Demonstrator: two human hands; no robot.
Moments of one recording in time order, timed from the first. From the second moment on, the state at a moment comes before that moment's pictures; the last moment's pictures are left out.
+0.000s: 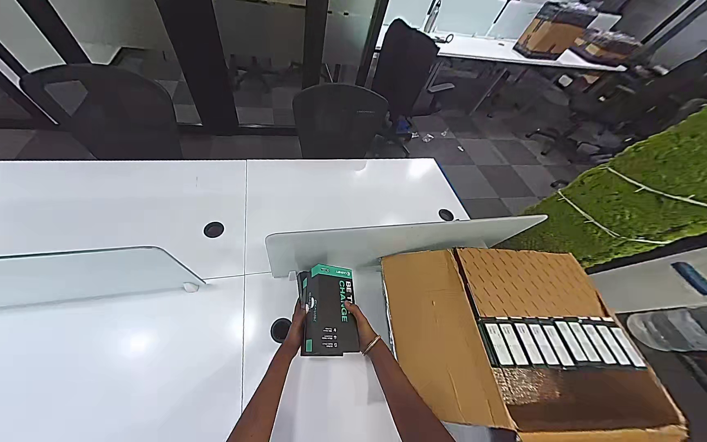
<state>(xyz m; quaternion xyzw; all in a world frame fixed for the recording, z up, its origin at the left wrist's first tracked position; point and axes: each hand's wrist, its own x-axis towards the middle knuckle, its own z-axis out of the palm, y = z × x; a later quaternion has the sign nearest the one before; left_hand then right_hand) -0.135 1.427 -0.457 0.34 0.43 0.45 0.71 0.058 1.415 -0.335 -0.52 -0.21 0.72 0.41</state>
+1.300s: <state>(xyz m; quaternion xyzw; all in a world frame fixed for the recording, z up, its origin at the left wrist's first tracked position) 0.027 0.919 -0.281 0.68 0.16 0.26 0.66 0.158 0.753 -0.143 -0.57 -0.34 0.42 0.61</state>
